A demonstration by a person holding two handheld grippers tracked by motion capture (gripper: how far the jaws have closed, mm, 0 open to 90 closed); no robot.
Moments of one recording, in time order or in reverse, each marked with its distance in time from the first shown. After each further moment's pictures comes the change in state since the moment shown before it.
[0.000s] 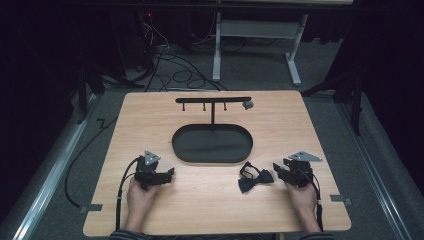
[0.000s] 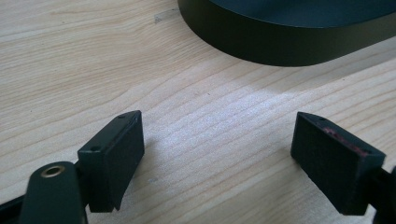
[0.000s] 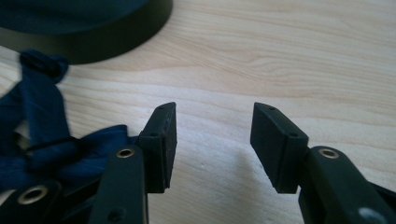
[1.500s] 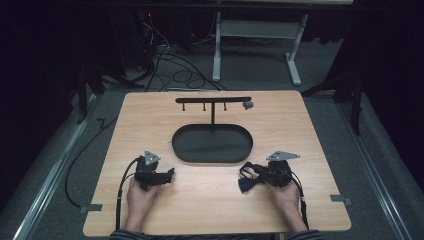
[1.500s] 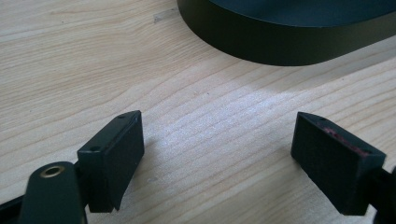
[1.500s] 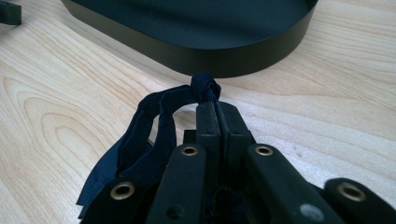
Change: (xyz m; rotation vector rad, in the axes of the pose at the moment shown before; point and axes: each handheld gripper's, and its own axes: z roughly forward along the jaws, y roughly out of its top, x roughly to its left) left arm 0.000 0.000 0.000 0.001 -0.002 0.000; right arm 0.053 0.019 0.014 0.041 0.255 -0.080
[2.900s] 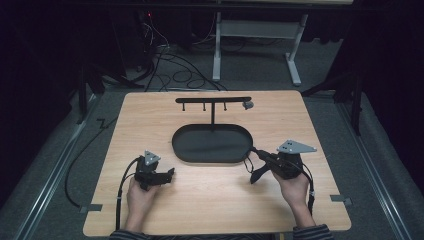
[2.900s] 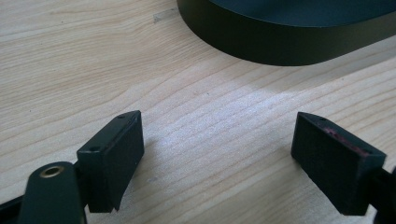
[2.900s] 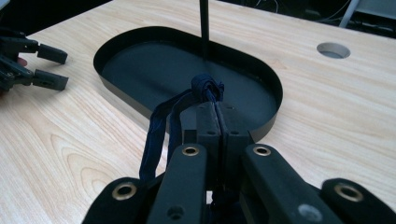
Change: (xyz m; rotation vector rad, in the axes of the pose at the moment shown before) left arm 0.000 0.000 0.000 0.000 -0.001 0.000; right arm 0.008 0.041 -0.051 -0.189 -0.013 -0.082
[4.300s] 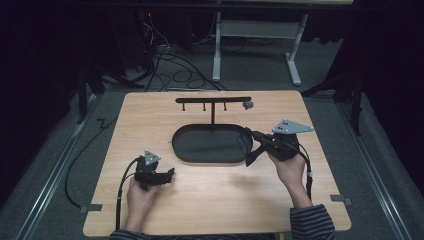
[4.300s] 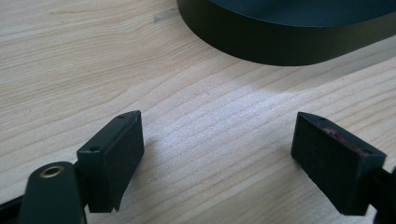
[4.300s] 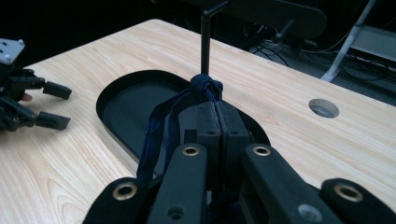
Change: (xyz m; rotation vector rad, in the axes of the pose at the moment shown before) left arm 0.000 0.000 0.000 -0.002 0.000 0.000; right arm -0.002 0.058 0.005 -0.060 0.010 -0.073
